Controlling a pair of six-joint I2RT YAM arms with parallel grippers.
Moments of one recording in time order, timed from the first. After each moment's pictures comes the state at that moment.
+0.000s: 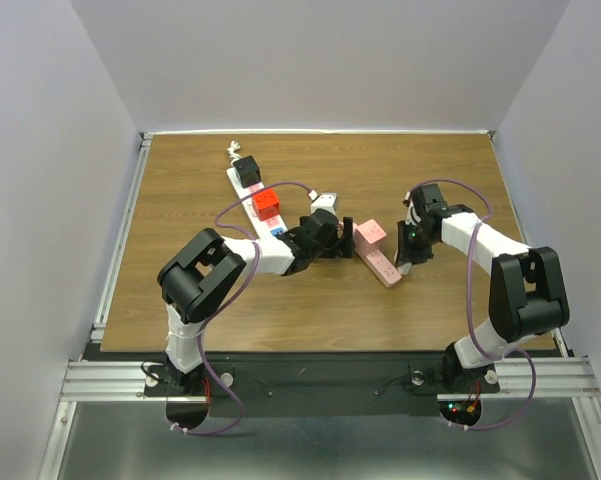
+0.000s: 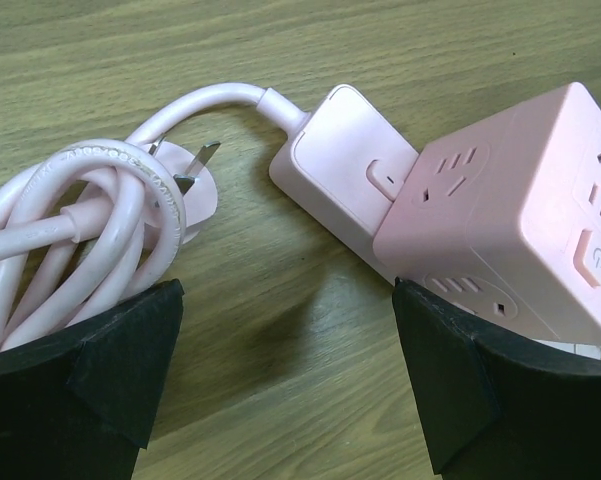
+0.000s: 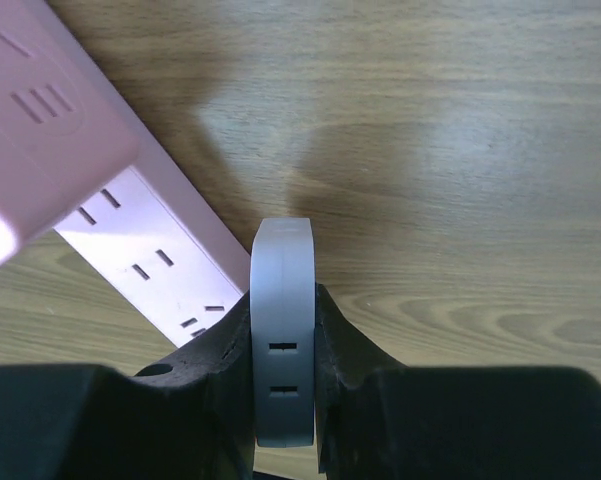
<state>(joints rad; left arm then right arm) -0.84 1.89 1.06 0.21 -0.19 -0.62 0.20 1.57 0.98 -0.66 -0.15 0.23</state>
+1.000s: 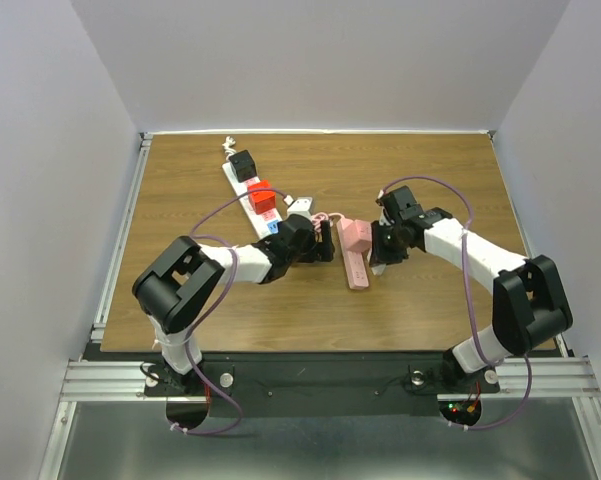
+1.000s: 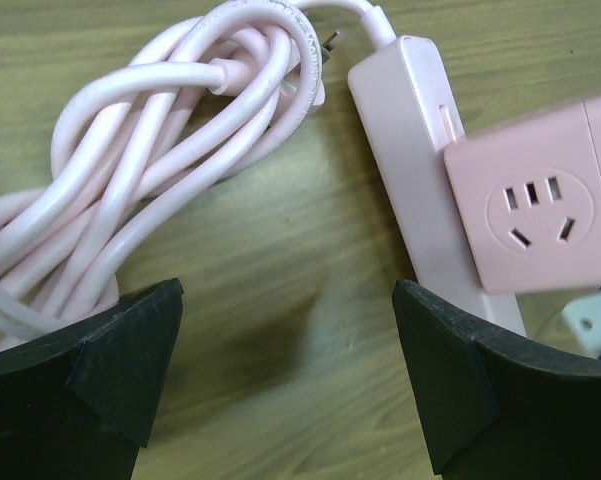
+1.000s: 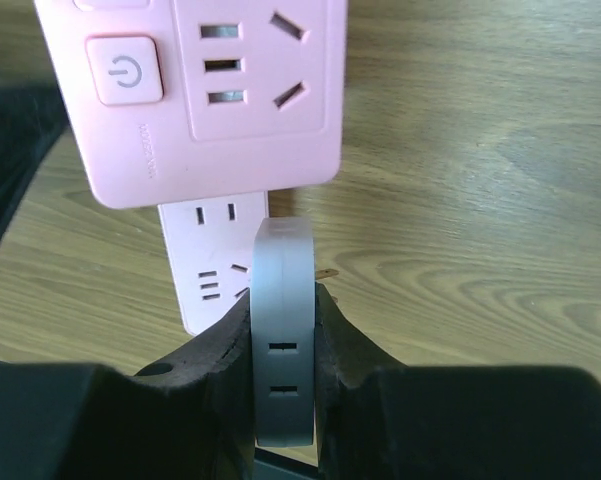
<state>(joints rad) -0.76 1.78 0.87 0.30 -0.15 -0.59 0.43 1.53 1.00 -0.62 -0.14 0.37</state>
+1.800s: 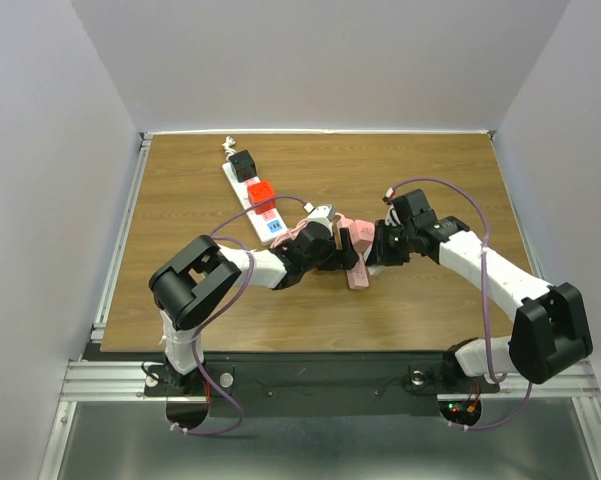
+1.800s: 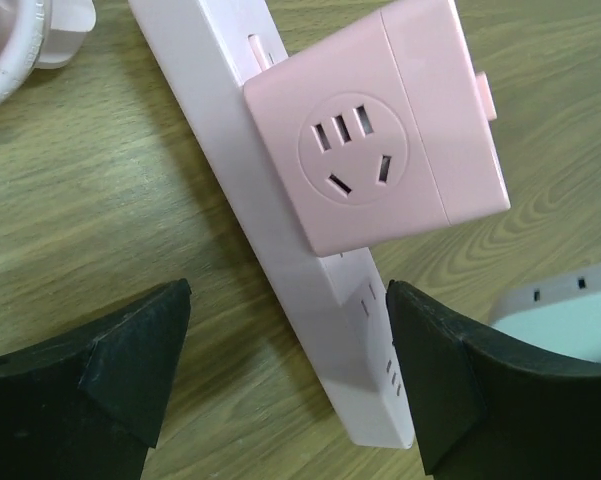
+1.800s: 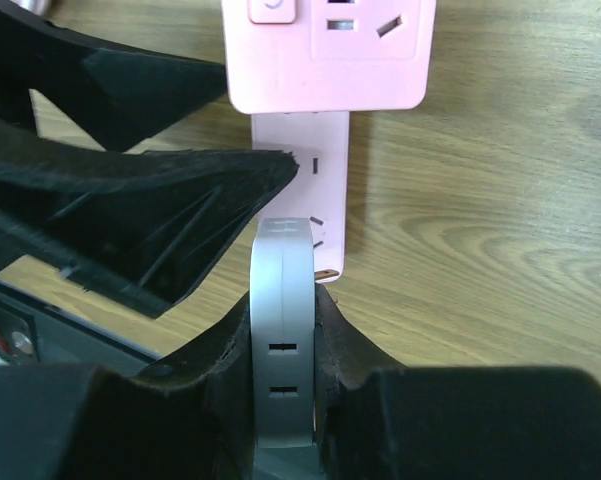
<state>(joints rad) -0.87 1.83 0.88 0.40 -0.05 -0.73 0.43 1.35 0.94 -0.59 -0.24 0.46</state>
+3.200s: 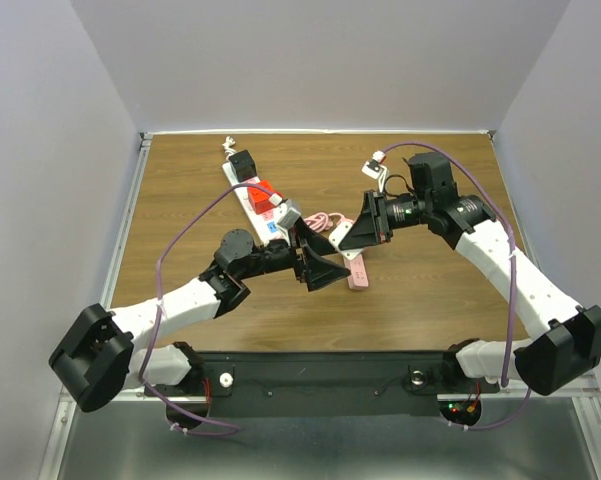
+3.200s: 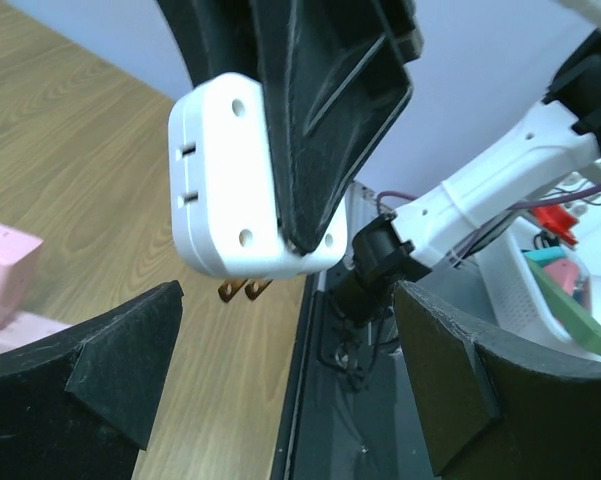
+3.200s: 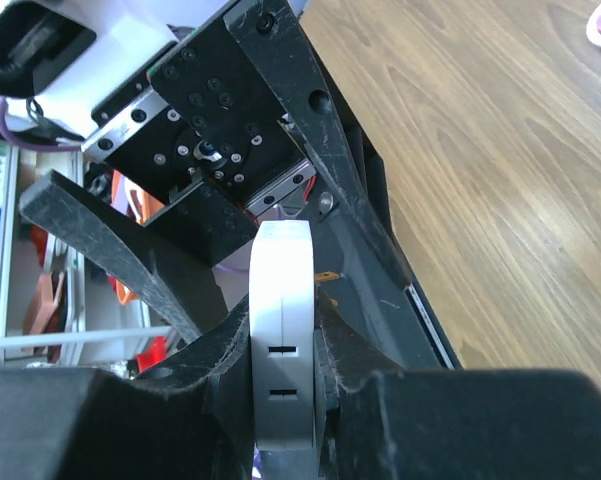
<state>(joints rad) -0.79 1.17 0.57 0.75 0.58 -0.60 0.43 1.28 1.23 -0.58 -1.02 0.45</state>
